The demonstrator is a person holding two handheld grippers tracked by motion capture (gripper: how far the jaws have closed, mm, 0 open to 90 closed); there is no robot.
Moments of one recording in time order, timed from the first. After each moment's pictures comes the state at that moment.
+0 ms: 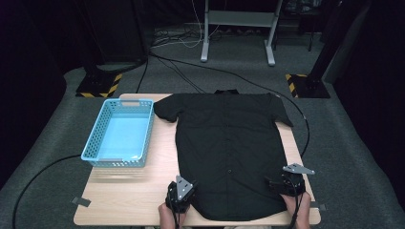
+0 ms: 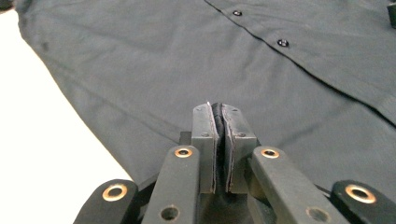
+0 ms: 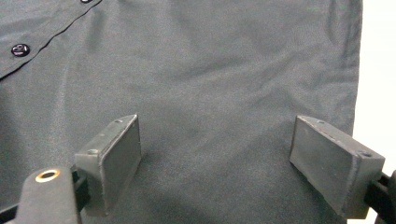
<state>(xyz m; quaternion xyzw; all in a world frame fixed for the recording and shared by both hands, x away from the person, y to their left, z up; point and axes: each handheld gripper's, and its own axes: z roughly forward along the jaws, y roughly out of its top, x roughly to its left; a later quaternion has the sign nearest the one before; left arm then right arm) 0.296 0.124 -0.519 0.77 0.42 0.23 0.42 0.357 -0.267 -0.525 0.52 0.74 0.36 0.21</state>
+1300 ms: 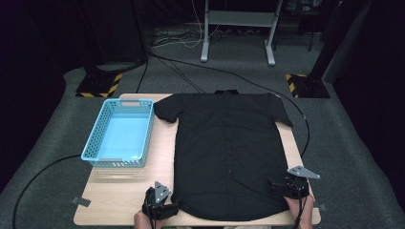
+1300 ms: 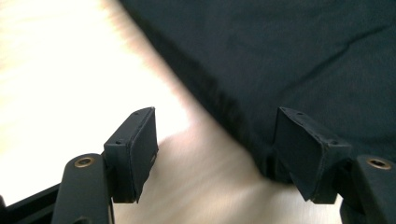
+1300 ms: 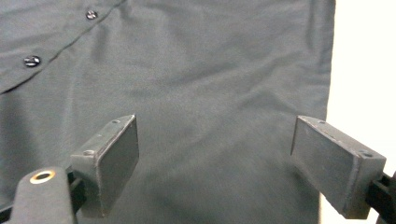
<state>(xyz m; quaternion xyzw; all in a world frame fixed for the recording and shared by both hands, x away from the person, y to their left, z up) 0.283 0.188 -0.525 0.79 0.45 0.20 0.35 0.345 -0.273 -0.520 0.52 0.73 0.38 0.23</state>
